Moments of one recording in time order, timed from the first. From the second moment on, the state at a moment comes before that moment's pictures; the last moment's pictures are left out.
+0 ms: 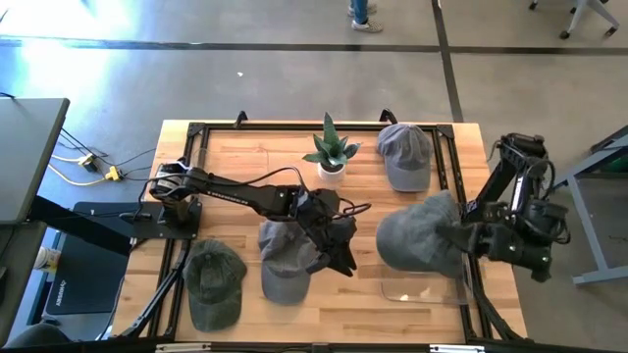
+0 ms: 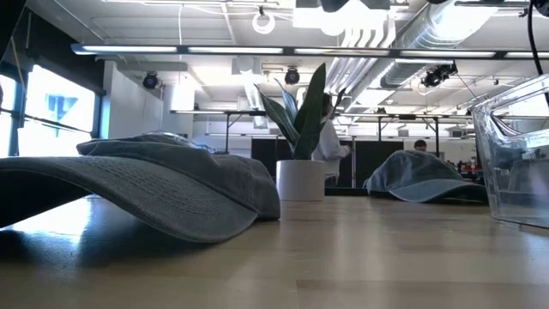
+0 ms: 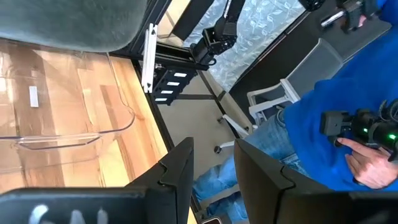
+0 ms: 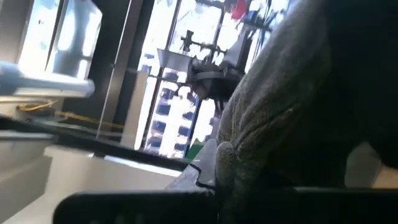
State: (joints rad) left arm -0.16 1.87 1.61 -0.11 0.62 -0.39; right arm 1.28 1.14 0.88 1.47 1.57 0.12
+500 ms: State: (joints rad) left arm -0.16 1.87 1.61 -0.11 0.61 -0.40; right arm 1.25 1.21 1.08 1.04 1.52 0.33
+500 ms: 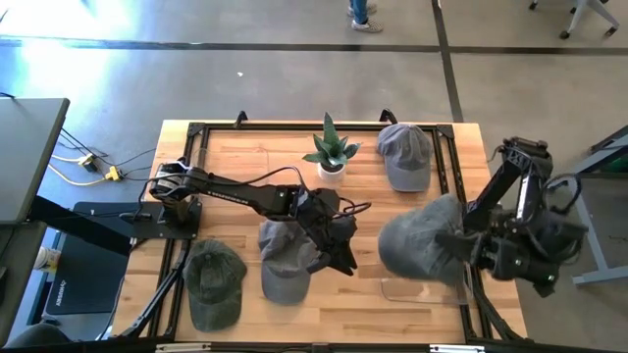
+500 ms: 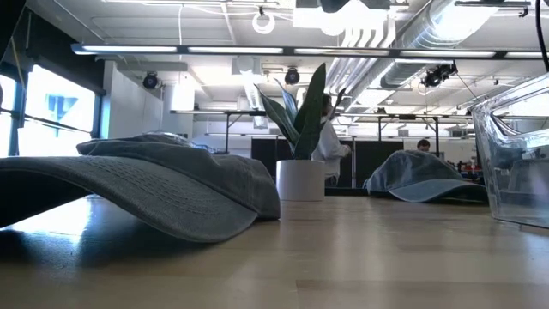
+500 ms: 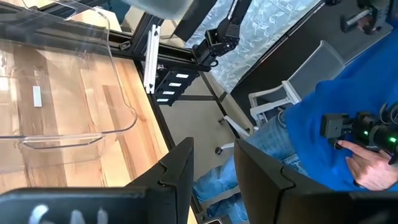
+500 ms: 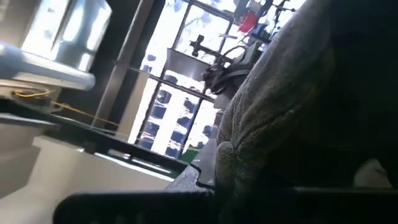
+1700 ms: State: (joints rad) left arm -0.16 1.74 1.61 -0.46 0.45 -0.22; right arm 1.00 1.22 1.51 -1.34 0.41 1.88
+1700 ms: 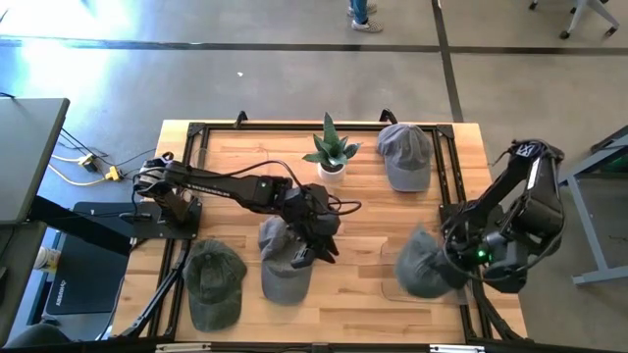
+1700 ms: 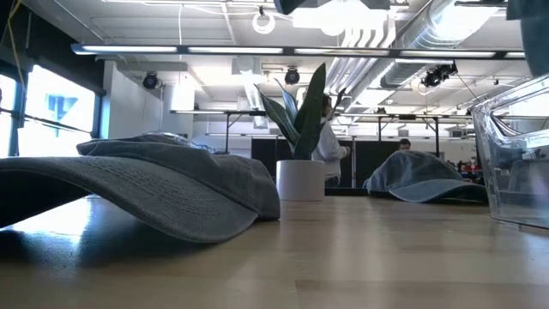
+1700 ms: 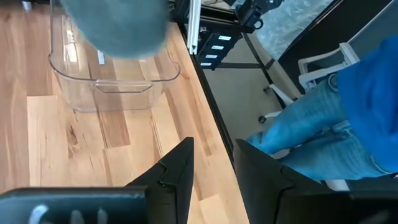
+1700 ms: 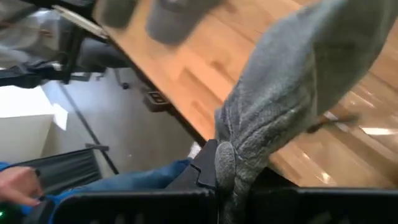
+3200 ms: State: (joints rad) left arm -0.25 1.74 1.61 -0.37 -0.01 -0.15; right arm 0.73 1.52 1.51 -1.39 0.24 2.06
